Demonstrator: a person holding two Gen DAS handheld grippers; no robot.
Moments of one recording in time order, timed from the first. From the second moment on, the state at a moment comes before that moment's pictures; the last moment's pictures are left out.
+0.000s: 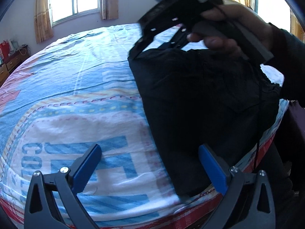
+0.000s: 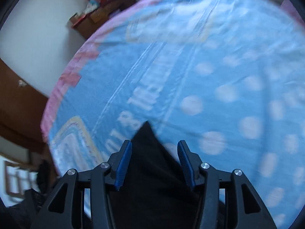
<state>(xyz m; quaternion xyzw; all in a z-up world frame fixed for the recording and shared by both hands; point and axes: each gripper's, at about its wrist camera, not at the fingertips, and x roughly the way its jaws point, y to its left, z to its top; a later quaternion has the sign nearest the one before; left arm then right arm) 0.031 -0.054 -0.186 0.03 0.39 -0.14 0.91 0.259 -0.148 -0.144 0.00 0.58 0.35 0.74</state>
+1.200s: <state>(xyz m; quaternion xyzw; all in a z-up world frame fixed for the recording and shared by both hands) 0.175 -0.099 -0.144 0.09 0.41 -0.15 0.90 0.166 -0.408 -0.118 0.15 0.45 0.19 0.86</state>
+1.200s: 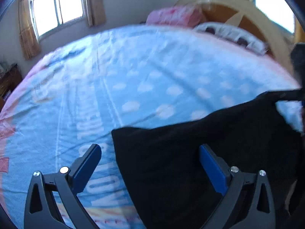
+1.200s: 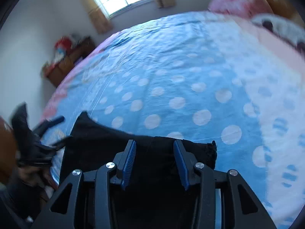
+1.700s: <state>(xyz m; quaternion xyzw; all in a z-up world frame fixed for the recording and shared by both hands) 0.170 -0.107 -0.157 0.07 0.41 -0.16 0.90 0.033 -0.375 -0.151 0.17 0.49 0.21 0.83</state>
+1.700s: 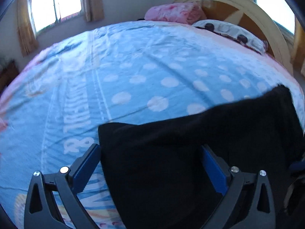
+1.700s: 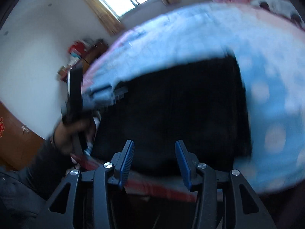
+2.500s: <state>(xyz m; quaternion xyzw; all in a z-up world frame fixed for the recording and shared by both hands) 0.085 -0.073 -0.157 0.01 0.42 -0.16 0.89 0.070 -0.445 -0.115 0.20 0.40 0.12 0.89</state>
